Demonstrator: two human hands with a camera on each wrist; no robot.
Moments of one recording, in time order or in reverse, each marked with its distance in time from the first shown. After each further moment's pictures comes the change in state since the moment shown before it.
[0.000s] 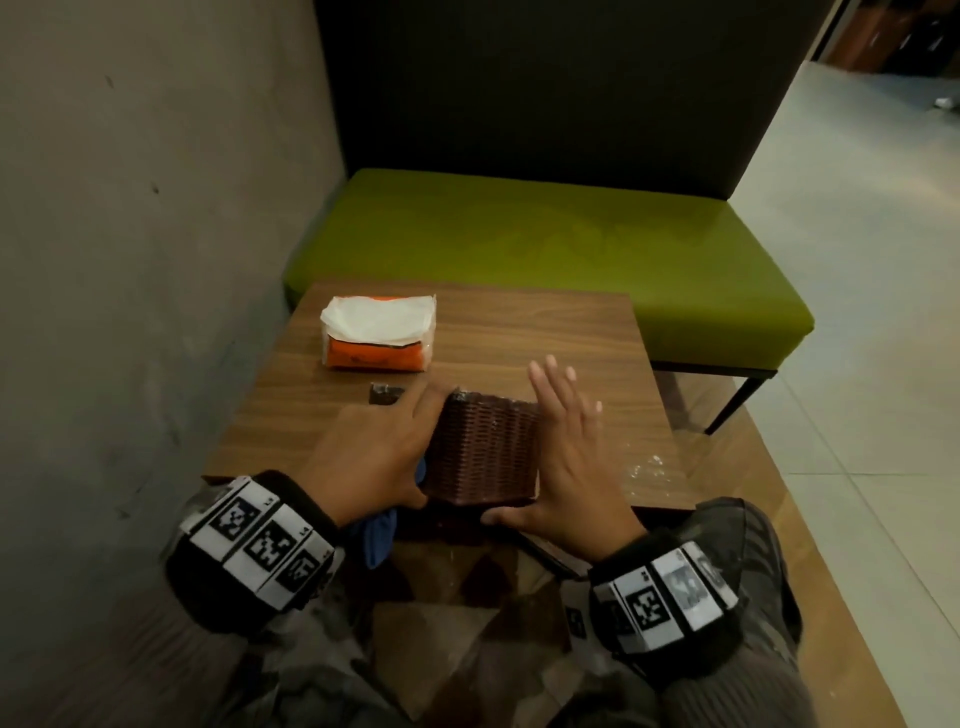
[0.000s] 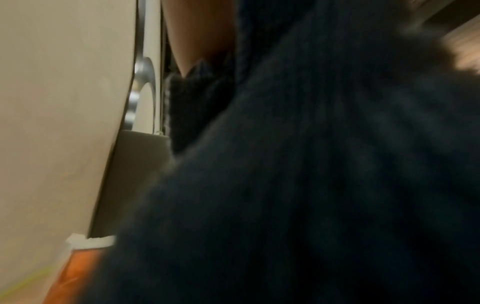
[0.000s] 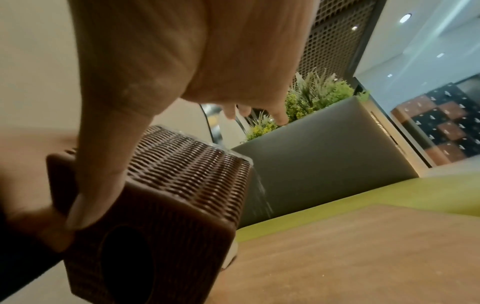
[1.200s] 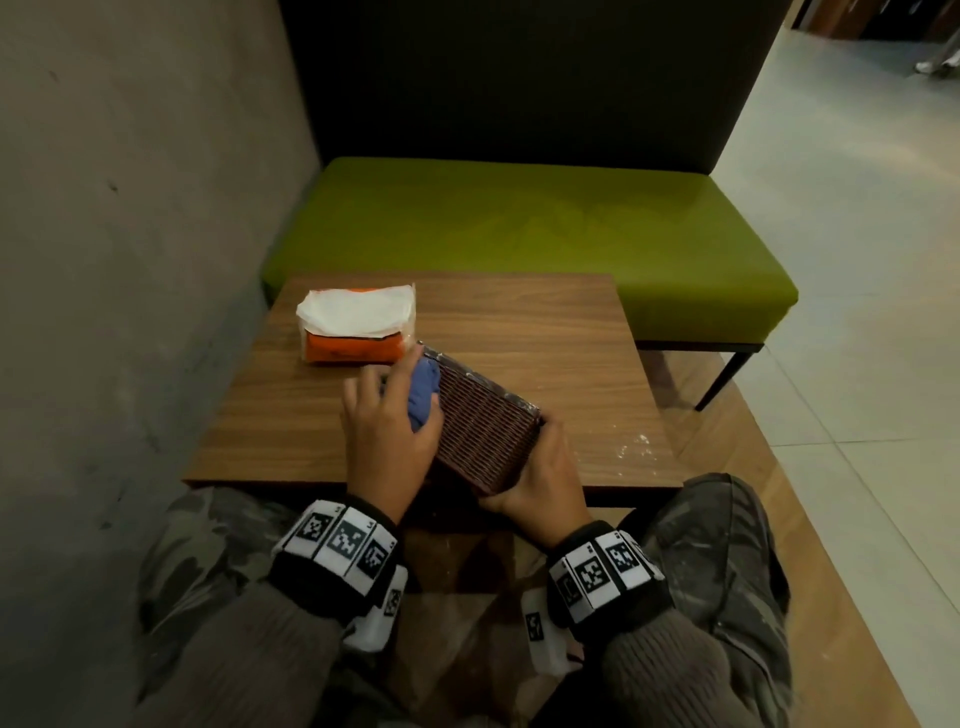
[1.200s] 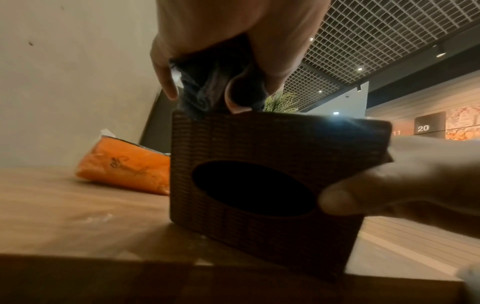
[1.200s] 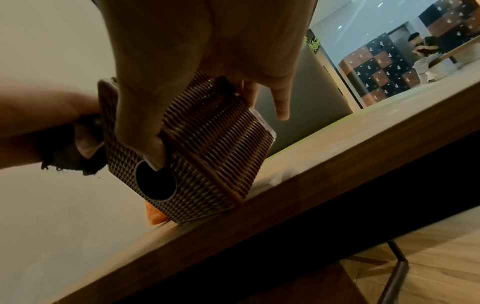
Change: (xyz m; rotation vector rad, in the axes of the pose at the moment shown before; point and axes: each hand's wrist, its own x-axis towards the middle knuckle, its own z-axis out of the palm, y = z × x) left_hand 0.032 0.020 0.071 -0.418 0.633 -0.398; right_hand -0.009 0.028 0.057 0.342 0.143 0.395
